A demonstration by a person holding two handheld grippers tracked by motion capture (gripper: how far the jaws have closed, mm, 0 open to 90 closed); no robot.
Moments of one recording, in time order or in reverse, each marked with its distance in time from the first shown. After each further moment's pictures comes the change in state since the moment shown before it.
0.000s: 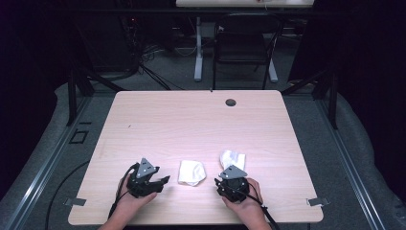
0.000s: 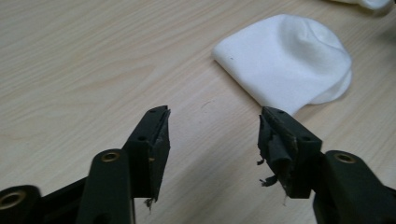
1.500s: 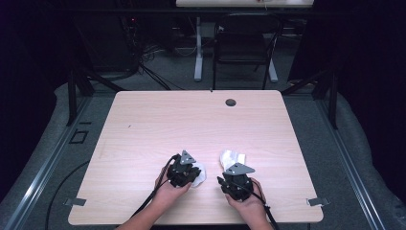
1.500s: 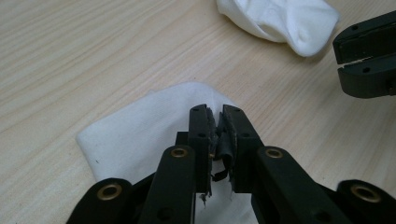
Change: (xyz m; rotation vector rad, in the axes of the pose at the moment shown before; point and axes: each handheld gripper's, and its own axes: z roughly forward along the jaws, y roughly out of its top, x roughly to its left) left arm -0.058 0.061 0.072 0.103 -0.123 -0.003; right arm -0.012 0.000 -0.006 -0.008 0.075 0.107
